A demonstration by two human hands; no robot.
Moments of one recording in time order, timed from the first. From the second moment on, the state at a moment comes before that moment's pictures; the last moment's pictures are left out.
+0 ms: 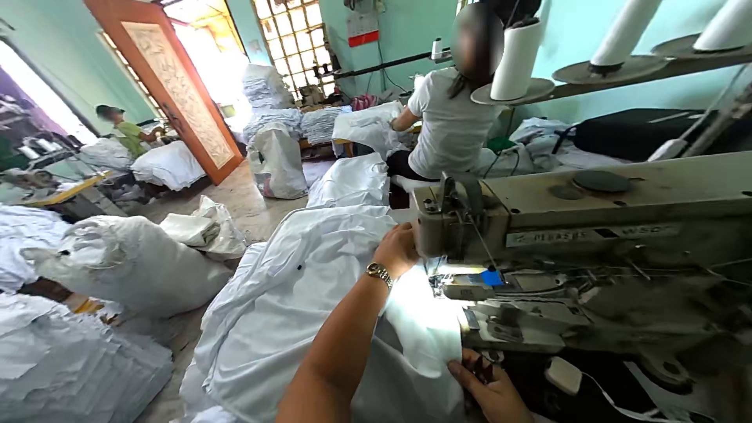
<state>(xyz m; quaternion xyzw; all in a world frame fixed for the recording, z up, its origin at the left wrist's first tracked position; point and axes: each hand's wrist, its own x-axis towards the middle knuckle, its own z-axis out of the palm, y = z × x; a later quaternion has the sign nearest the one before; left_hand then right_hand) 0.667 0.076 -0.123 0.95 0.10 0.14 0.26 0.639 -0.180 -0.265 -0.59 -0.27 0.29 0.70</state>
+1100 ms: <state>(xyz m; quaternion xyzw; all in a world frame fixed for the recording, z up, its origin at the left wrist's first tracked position) 0.418 0.041 -0.162 0.99 -0.07 -0.14 0.04 0.598 -0.193 -0.254 -0.62 -0.31 -0.02 0.72</state>
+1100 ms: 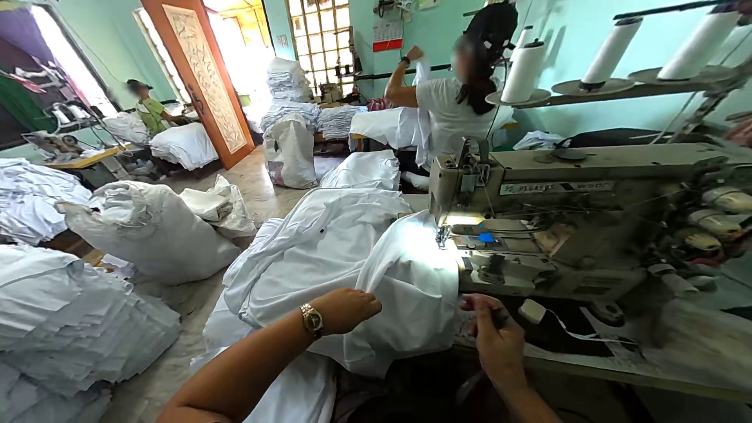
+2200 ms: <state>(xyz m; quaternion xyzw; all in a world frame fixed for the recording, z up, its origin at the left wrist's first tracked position) 0.458 0.092 -0.168 0.98 0.04 -0.15 0.12 0.573 -0.163 -0.265 -0.67 -0.48 0.30 0.47</state>
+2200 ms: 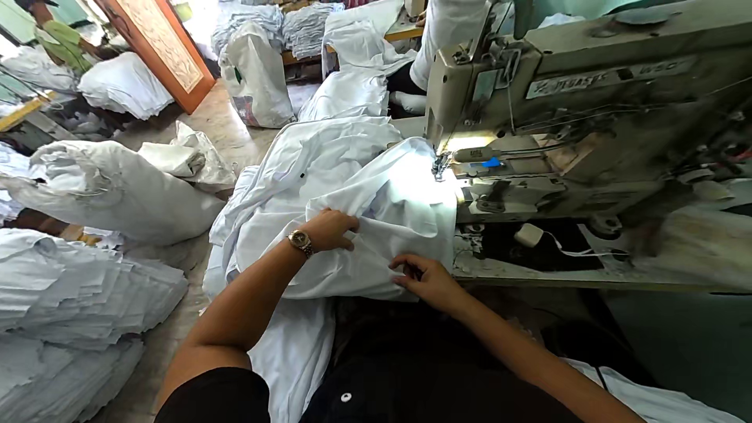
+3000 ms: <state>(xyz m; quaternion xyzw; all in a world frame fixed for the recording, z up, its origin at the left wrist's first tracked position) 0.488 0.080 -0.130 0.93 -0.10 0.09 0.33 0.583 -0.128 -0.200 -0.67 -0.43 0.30 0.53</state>
